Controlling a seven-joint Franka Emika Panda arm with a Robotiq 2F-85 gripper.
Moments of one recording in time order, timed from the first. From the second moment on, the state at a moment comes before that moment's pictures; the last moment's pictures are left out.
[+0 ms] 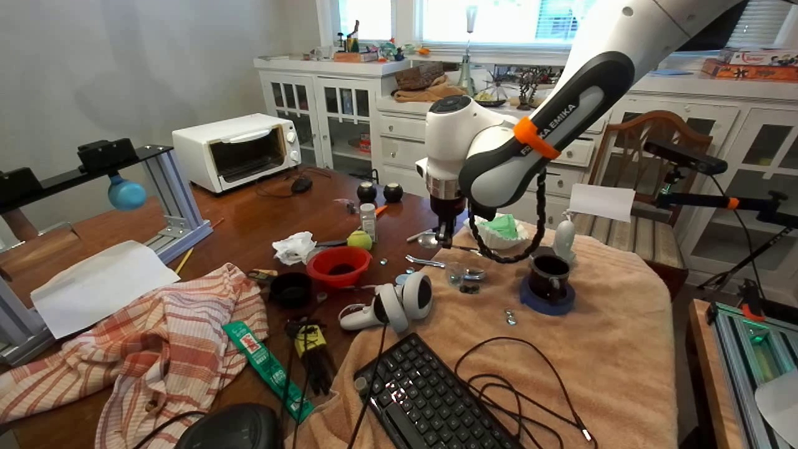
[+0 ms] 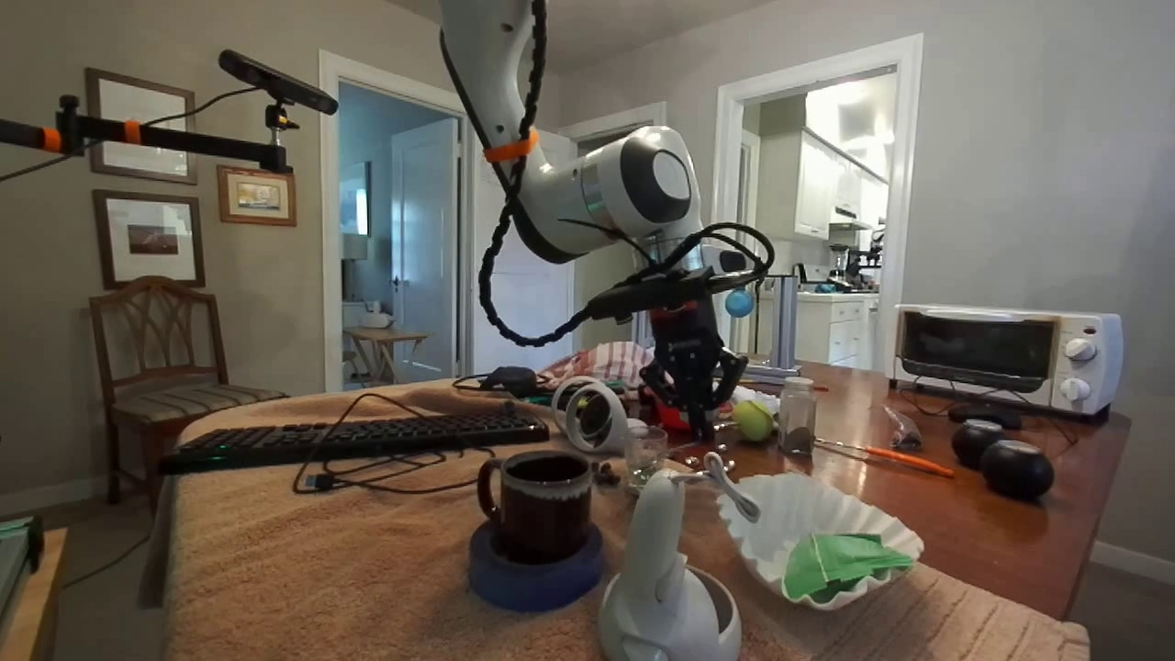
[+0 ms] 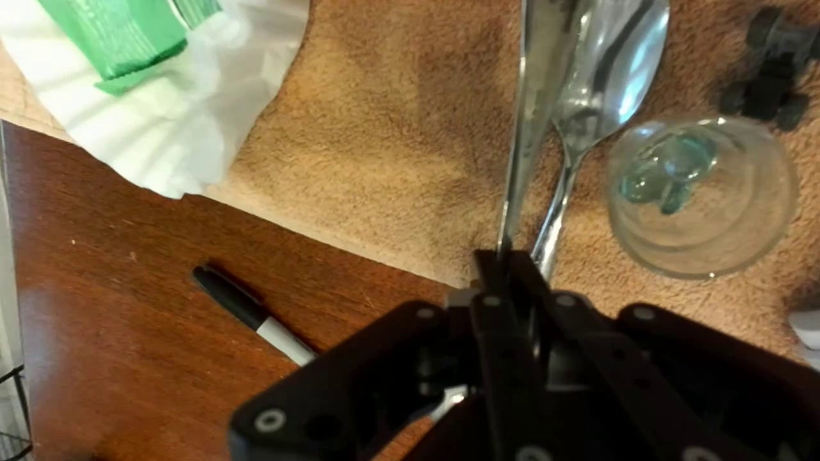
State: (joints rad) arm 0.03 0.50 -0.10 -1.96 -0.36 2.51 0.01
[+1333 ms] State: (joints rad) arm 0.08 0.61 -0.18 -1.82 -0.37 2.48 0.13
